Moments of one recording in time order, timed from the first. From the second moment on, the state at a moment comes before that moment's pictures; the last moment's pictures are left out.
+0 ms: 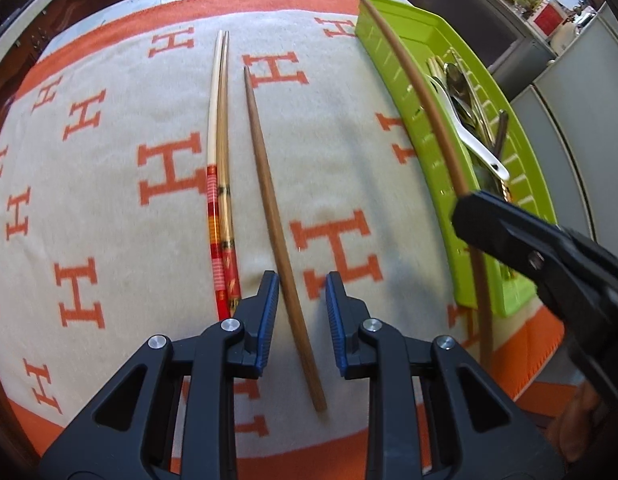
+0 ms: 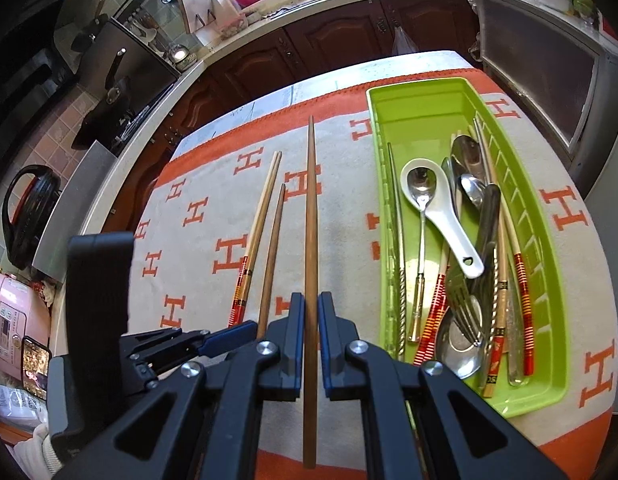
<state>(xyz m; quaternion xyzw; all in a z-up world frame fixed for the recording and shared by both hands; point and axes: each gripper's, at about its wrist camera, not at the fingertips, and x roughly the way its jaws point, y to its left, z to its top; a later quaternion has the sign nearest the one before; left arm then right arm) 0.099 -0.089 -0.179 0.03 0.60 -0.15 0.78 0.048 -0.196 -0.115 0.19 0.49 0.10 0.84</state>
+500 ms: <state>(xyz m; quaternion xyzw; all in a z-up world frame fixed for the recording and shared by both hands) 0.114 -0.090 -0.165 0.00 0.60 -0.14 0.79 0.046 -0.243 -0.110 0.23 0.47 0.08 0.85</state>
